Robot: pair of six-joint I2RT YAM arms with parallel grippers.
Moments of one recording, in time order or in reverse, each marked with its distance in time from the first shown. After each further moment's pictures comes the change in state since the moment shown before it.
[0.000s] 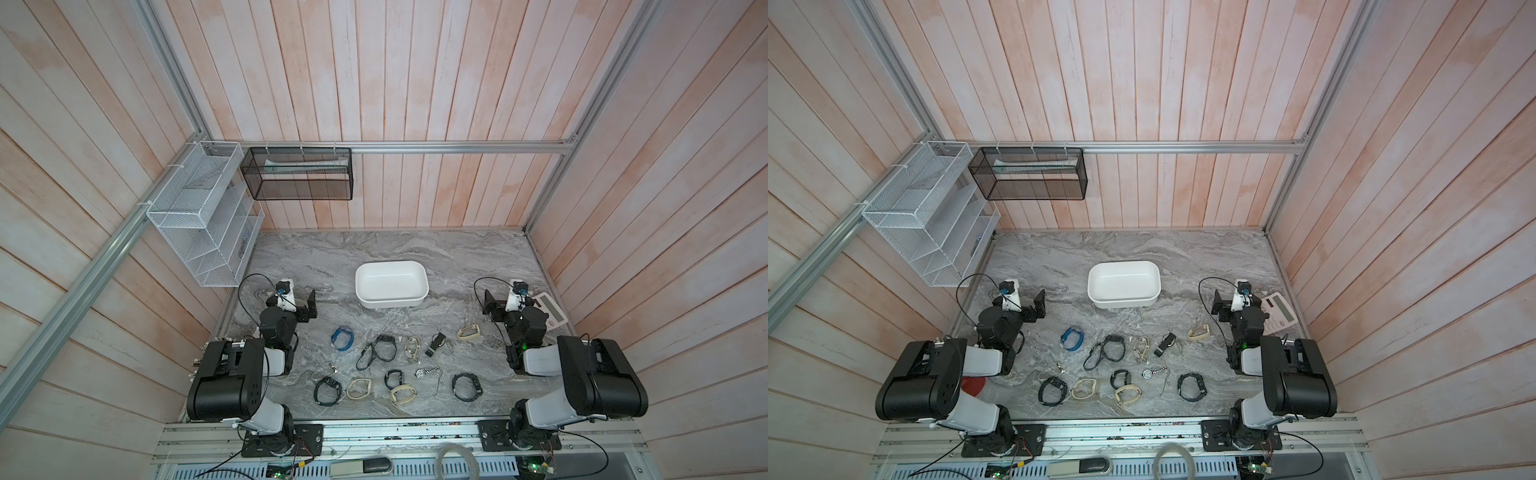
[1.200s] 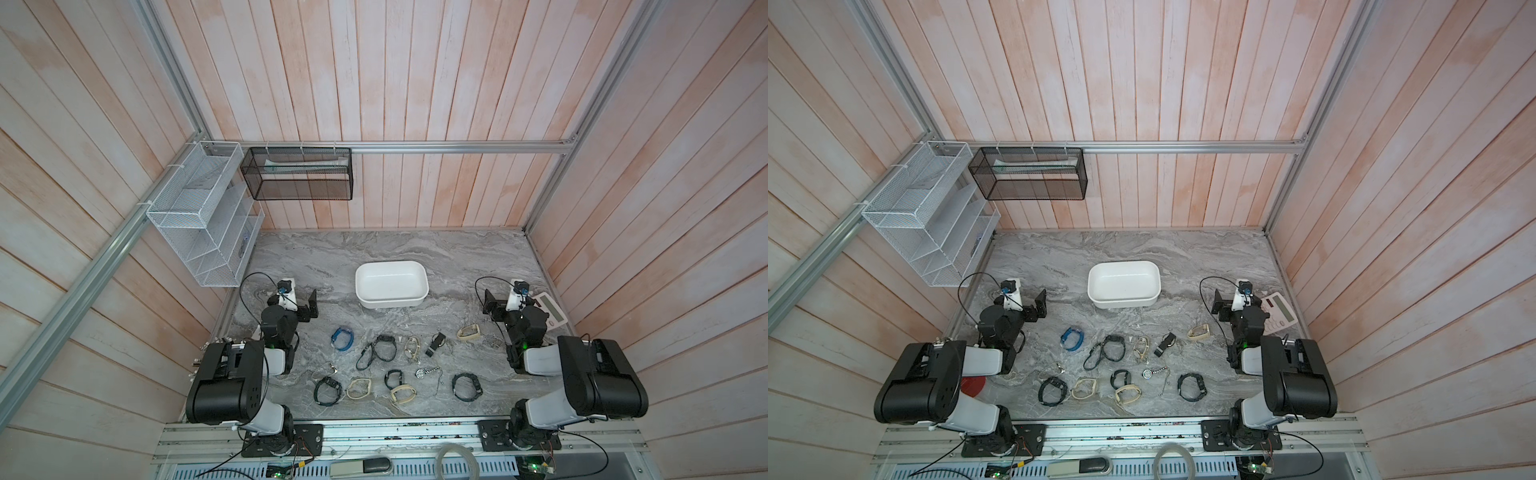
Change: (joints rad) left arm -0.020 -0.047 0.029 -0.096 -0.023 0.000; right arm -0.006 -0.019 0.029 -0.063 -0.001 0.026
